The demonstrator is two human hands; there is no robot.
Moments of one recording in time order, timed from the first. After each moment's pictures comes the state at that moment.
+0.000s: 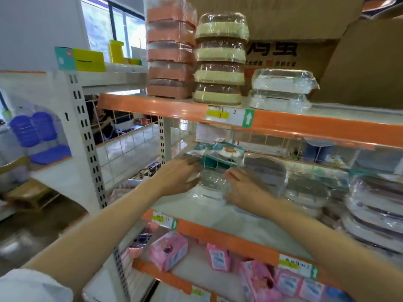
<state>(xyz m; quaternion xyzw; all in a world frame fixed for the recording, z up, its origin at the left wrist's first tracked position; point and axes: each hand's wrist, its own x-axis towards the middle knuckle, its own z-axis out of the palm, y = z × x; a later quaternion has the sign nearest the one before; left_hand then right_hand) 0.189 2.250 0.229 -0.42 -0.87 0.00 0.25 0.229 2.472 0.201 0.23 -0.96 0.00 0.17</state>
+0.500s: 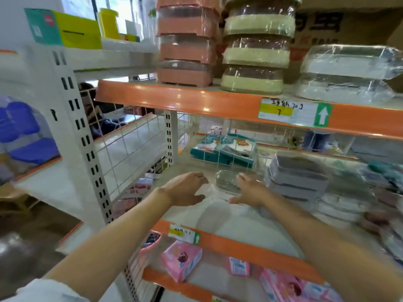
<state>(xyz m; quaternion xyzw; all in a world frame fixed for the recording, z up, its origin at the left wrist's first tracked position) 0.084 2.208 0.165 -0.41 -0.91 -0.04 0.06 0.119 2.421 0.158 0.00 -0.99 0.03 -0.10</state>
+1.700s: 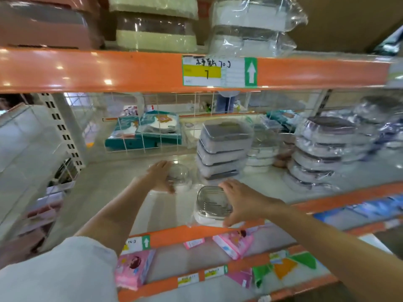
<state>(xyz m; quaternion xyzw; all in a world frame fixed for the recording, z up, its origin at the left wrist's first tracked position) 0.006 2.328 0.089 -0.43 -0.90 0.00 -0.11 0.234 2.470 0.123 -0.08 -0.99 0.08 -0.08</state>
